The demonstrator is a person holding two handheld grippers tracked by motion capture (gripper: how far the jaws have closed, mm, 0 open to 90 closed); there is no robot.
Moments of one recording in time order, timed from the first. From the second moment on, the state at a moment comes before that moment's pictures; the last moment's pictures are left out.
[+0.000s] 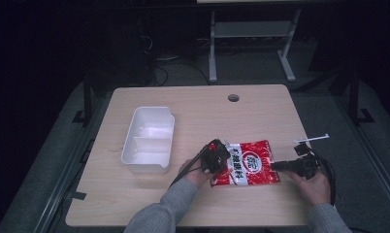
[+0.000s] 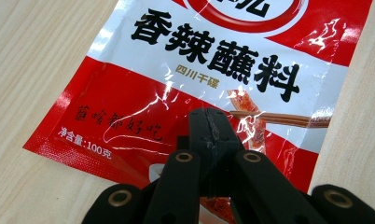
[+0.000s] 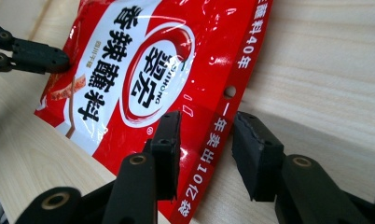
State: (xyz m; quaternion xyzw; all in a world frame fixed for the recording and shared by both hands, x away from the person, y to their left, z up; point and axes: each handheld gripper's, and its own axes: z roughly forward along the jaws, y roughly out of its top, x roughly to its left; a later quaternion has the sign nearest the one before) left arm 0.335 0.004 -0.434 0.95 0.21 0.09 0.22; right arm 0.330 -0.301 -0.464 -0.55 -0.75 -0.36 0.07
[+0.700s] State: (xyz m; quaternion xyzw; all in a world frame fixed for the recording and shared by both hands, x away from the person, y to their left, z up) left arm 0.334 0.003 -0.434 0.95 0.21 0.09 0.22; right arm 0.330 -0.300 -0.465 -0.55 -0.75 -0.36 0.09
